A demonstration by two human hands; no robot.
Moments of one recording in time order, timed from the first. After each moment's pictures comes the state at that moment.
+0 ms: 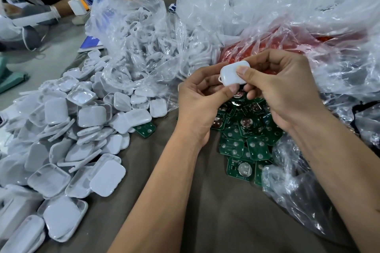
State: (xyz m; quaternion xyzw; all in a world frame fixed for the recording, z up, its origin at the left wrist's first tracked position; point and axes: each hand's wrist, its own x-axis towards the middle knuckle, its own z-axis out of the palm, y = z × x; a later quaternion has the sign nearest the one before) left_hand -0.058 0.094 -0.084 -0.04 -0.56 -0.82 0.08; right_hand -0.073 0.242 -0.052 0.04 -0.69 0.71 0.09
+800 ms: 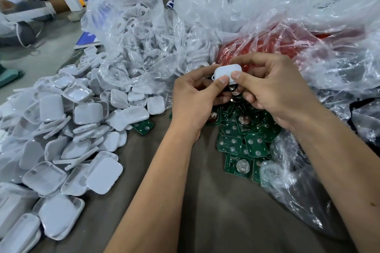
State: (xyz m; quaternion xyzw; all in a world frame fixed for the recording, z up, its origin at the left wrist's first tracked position) left_hand -0.061 0.088 -0.080 0.01 -0.63 -0.77 0.07; right_hand -0.075 0.246 -0.058 0.08 -0.76 0.65 0.03
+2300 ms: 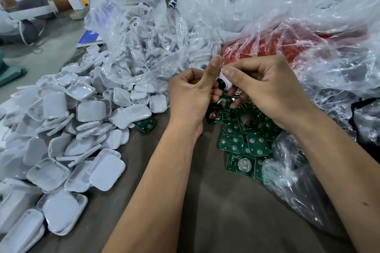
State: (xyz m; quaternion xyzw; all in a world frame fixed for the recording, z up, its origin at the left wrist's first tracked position) left_hand -0.057 0.088 -0.067 0.08 -0.62 -0.77 0.09; right_hand -0.073 0.244 -0.061 0.20 -0.77 0.60 0.05
